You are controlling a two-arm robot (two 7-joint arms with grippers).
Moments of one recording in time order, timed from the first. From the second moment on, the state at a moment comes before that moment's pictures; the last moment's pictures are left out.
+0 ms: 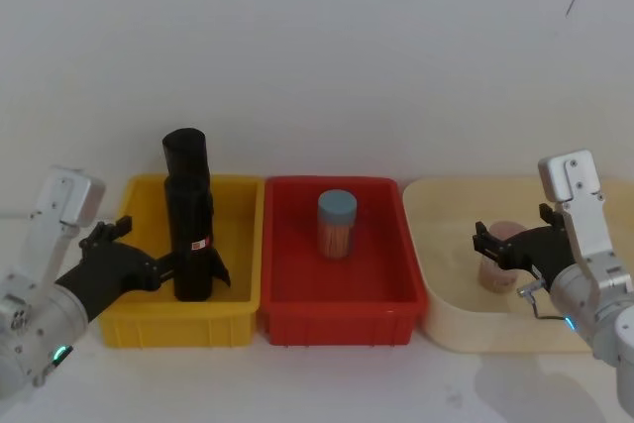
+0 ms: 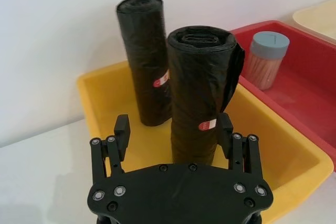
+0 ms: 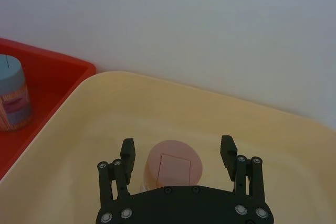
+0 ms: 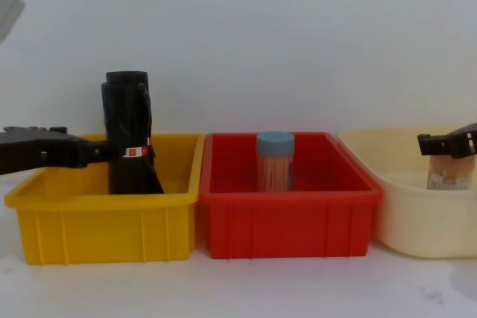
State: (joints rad) left arm -0.26 0.41 0.27 -1.59 -0.37 0.24 -0.19; right arm 0.38 0.23 -0.19 -1.42 -0.02 0.34 0.12
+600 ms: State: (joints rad) left arm -0.38 0.38 0.33 -1.44 -0.38 0.26 -0.32; right arm 0.38 0.23 -0.19 -1.42 -0.02 0.34 0.12
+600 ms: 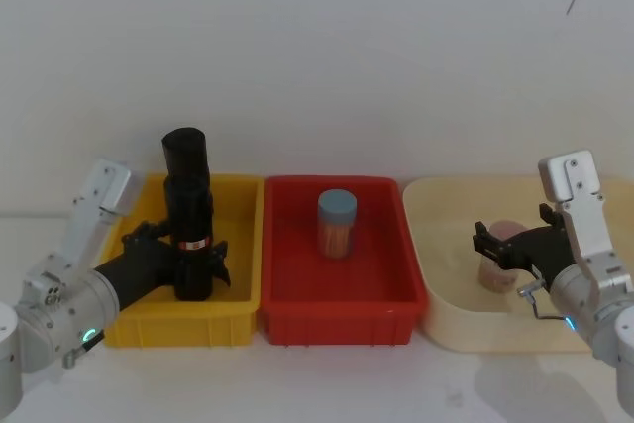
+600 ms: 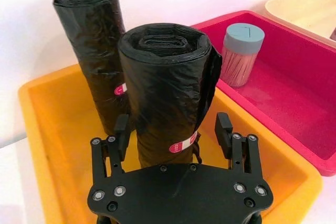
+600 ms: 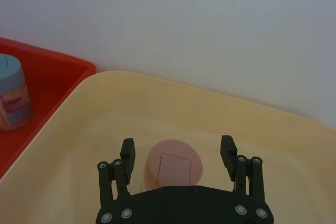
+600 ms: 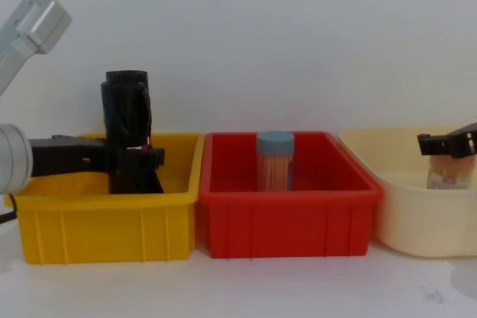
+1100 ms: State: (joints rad) left arm -0.42 0.38 0.35 -1.40 -0.39 0.27 -0.35; right arm 0.38 0.23 -0.19 -1.42 -0.02 0.34 0.12
